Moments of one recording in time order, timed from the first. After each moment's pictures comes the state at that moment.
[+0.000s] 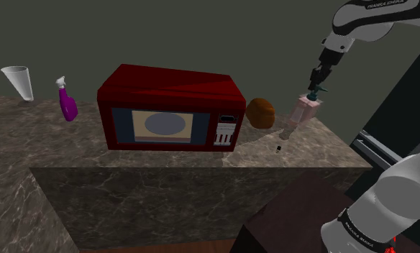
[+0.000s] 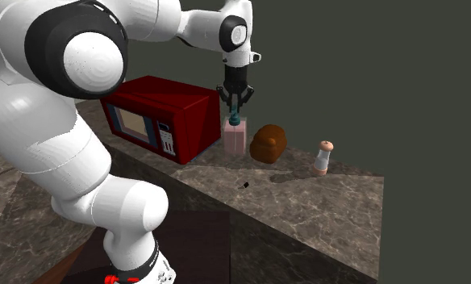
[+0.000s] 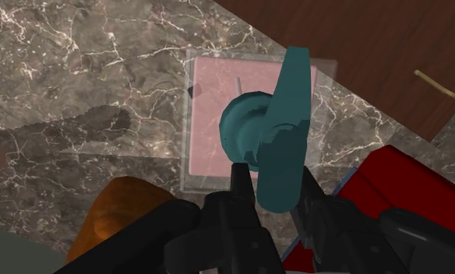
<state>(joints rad) -0.18 -0.26 -0.38 -2.06 -0.04 1.85 -0.49</state>
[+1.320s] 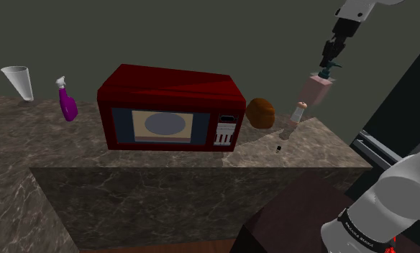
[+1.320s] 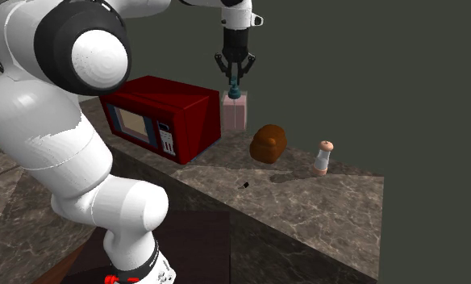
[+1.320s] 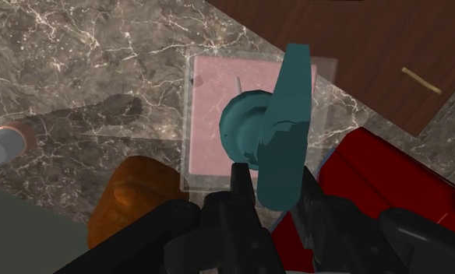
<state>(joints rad) -0.17 -0.23 -0.38 -1.76 -0.02 1.58 -0.49</state>
